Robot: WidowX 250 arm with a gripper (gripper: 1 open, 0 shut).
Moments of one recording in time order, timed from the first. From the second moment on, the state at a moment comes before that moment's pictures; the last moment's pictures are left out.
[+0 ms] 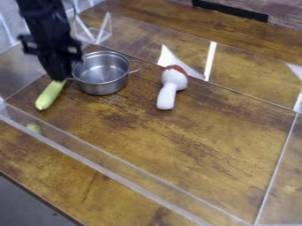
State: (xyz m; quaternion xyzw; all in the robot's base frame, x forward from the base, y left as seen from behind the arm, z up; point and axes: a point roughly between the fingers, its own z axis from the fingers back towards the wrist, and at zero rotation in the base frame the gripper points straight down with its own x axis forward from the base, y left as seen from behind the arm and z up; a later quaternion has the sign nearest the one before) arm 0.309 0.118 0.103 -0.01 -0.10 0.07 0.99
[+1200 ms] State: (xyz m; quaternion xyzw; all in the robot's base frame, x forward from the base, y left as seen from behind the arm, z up) arm 0.306 0.118 0.054 0.00 -0.10 0.11 0.99
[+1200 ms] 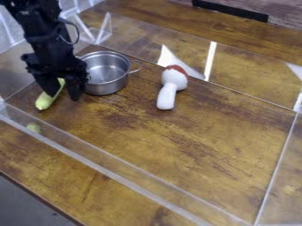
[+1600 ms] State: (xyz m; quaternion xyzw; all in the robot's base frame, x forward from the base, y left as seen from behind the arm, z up) arm 0.308 0.096 0.059 0.00 -0.10 0.12 0.99
